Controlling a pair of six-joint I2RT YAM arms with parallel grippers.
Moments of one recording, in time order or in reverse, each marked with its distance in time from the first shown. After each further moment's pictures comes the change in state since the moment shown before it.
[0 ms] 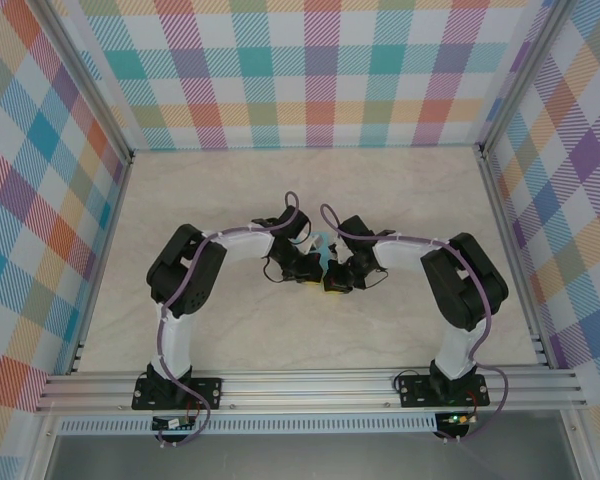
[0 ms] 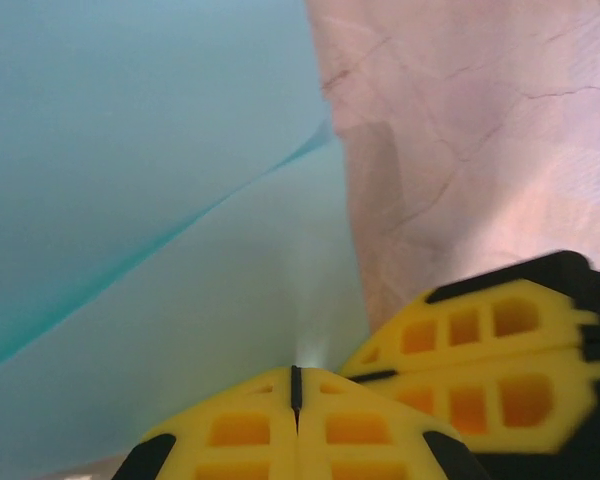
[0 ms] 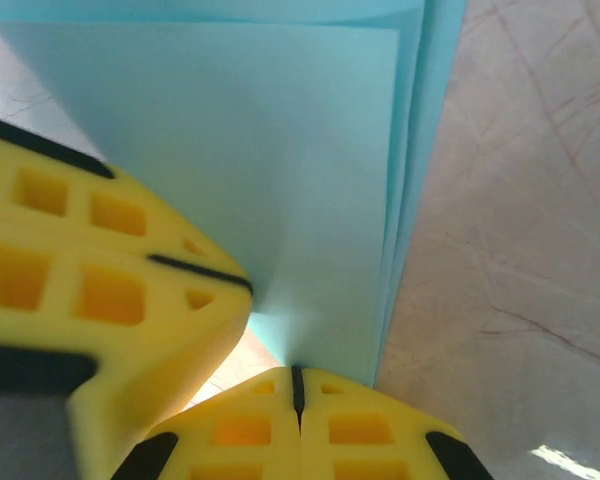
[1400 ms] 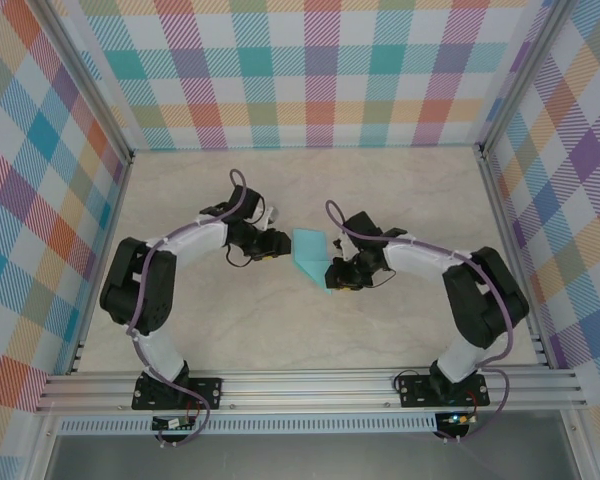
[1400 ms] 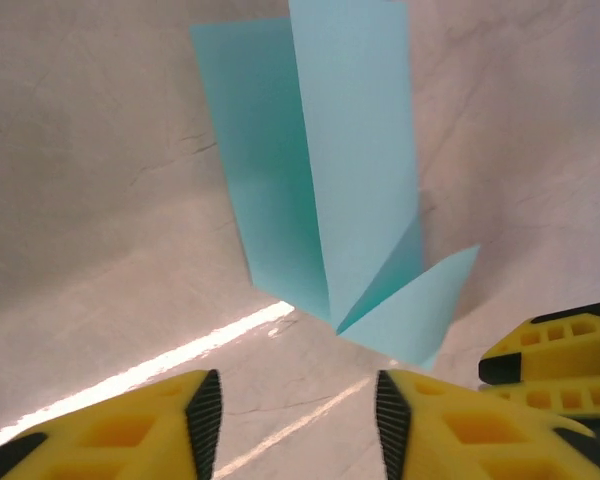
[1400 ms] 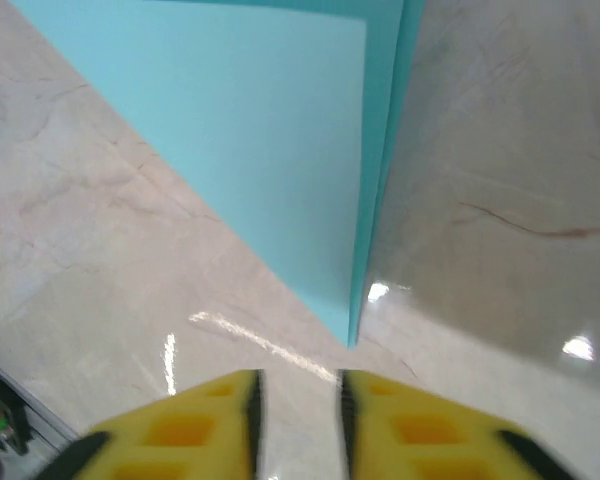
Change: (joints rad) left arm 0.238 -0.283 -0.145 0.005 -0.100 0.002; right arm 0.000 -0.177 -0.013 -0.104 0.081 -0.053
